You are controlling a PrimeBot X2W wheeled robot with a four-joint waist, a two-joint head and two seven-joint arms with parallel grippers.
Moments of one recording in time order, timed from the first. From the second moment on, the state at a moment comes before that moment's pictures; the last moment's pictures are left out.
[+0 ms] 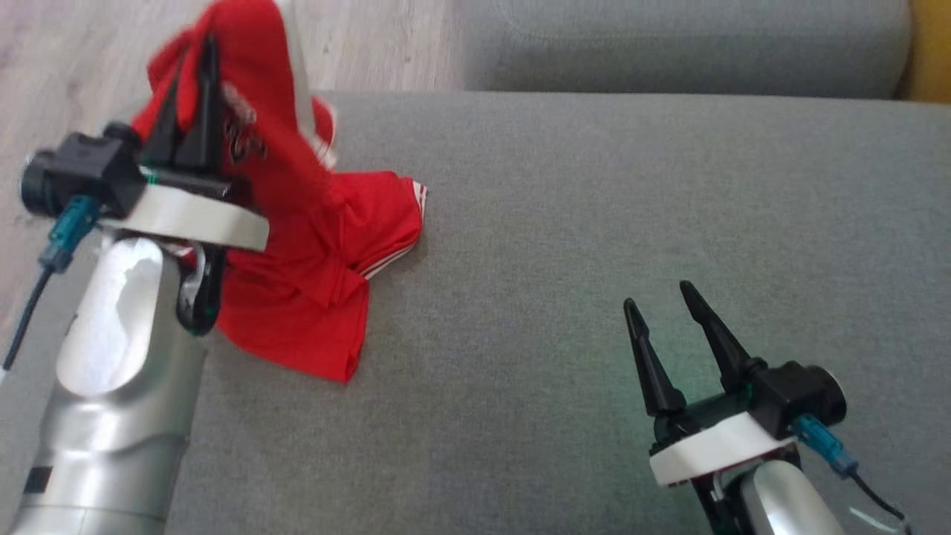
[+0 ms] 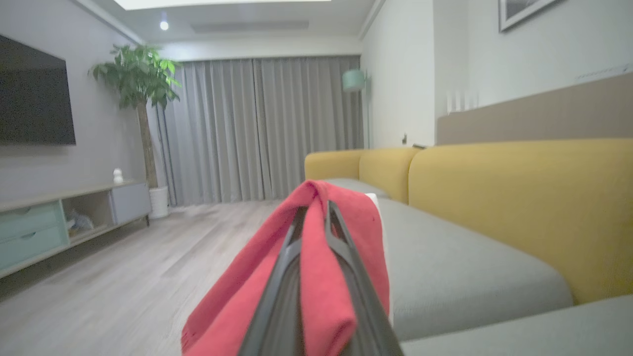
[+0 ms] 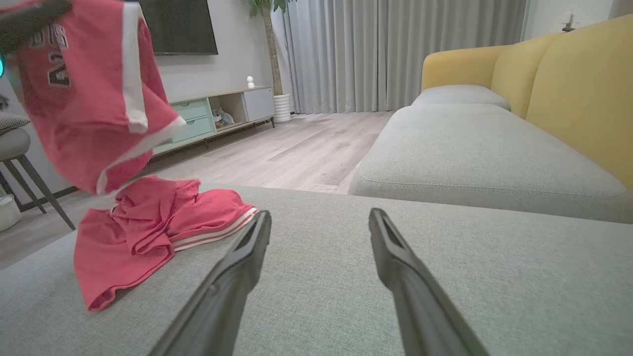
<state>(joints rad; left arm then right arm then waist) -0.67 0.22 -0.23 0.48 -0.29 -0.13 -0.23 -0.06 -0.05 0.23 0.21 0.10 0.13 -0.25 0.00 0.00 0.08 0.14</state>
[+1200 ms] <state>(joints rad) -0.77 0.11 -0.45 0.44 -0.30 -0.12 -0.16 -0.13 -0.05 0.24 0.10 0.23 0.13 -0.25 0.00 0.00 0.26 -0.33</state>
